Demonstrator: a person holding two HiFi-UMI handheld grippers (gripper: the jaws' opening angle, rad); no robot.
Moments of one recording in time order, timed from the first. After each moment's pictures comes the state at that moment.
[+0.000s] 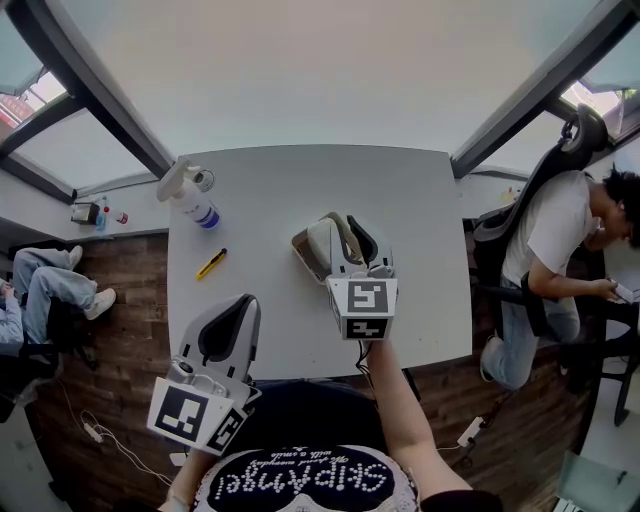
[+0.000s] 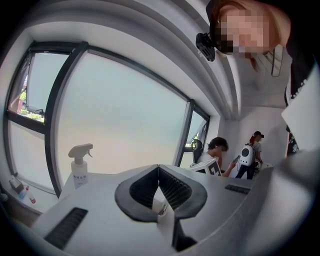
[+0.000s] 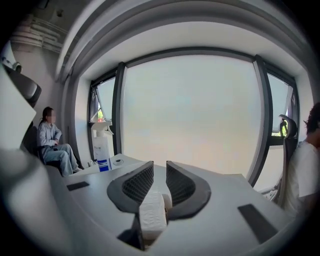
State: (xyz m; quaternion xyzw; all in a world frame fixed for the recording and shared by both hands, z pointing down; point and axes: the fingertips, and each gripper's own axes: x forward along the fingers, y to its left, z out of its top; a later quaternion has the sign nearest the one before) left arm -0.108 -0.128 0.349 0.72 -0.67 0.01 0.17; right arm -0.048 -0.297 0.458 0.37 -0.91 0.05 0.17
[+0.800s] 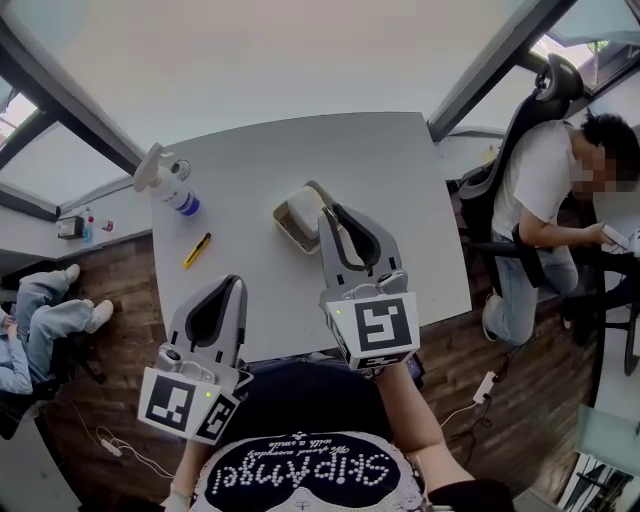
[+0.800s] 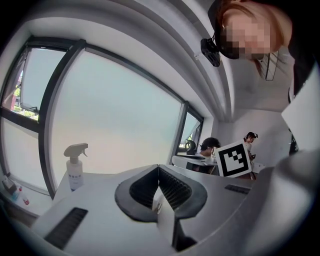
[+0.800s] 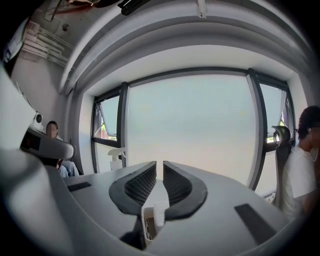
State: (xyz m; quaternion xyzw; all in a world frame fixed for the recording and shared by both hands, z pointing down) left arm -0.100 -0.119 0.344 0.75 -0.64 0.00 0.17; right arm -0.018 -0.235 0.366 0.37 -0.92 0.04 0.11
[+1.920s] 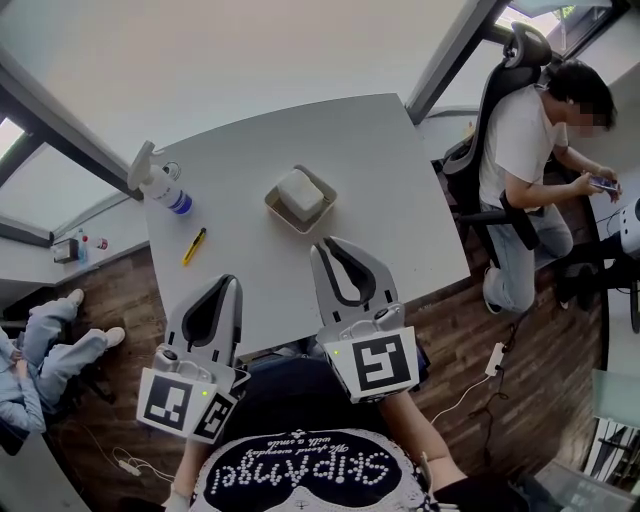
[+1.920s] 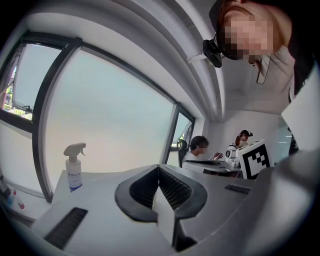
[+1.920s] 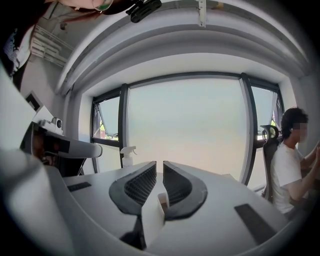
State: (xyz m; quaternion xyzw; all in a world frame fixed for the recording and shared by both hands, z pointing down) left arm -0.095 -0.085 0.339 0.78 -0.61 0.01 0.17; right arm 0.000 -0.150 0.348 0.39 -0.92 0.05 0.08
